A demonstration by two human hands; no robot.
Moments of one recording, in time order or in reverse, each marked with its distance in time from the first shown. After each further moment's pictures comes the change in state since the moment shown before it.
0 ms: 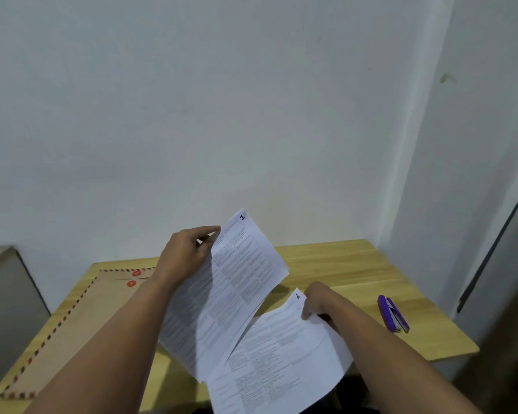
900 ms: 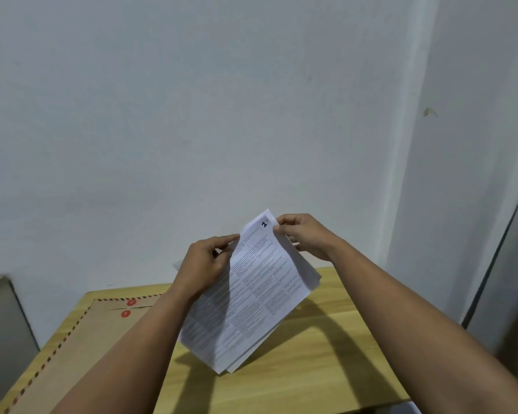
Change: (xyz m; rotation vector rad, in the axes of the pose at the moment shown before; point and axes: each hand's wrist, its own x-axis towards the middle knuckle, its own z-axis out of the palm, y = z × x) left_hand 0.018 0.053 0.007 -0.218 0.022 0.093; right_hand -0.073 -0.078 -0.160 0.743 0.105 -0.656
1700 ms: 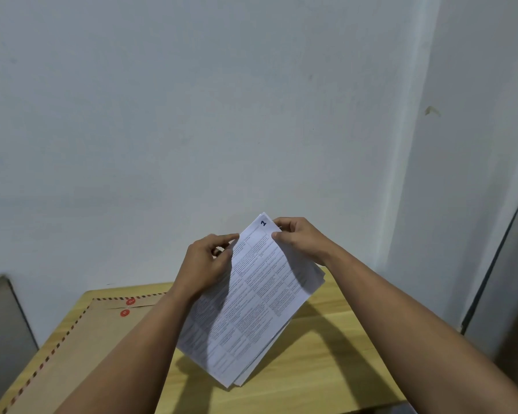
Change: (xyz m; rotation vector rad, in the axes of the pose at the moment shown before) left_hand 0.000 0.001 0.004 -0.060 0.033 -0.010; right_hand -0.006 0.006 0.012 -0.064 0.021 -0.106
